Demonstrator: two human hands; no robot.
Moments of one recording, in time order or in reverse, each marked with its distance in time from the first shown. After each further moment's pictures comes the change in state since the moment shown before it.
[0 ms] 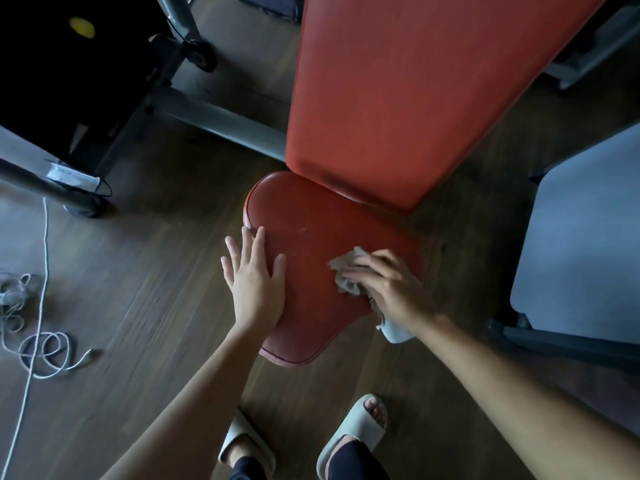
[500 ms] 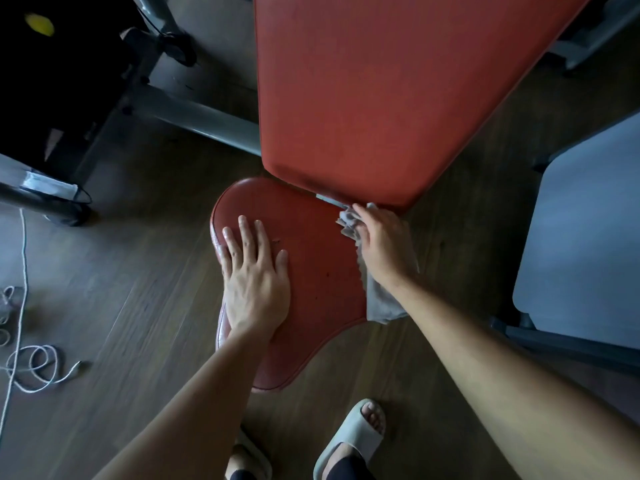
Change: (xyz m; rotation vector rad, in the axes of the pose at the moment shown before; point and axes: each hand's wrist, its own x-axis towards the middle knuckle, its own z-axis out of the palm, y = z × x) left_hand 0.033 0.016 0.044 0.445 0.004 0.104; right_hand 0.071 0.052 0.003 -0.068 0.154 0.490
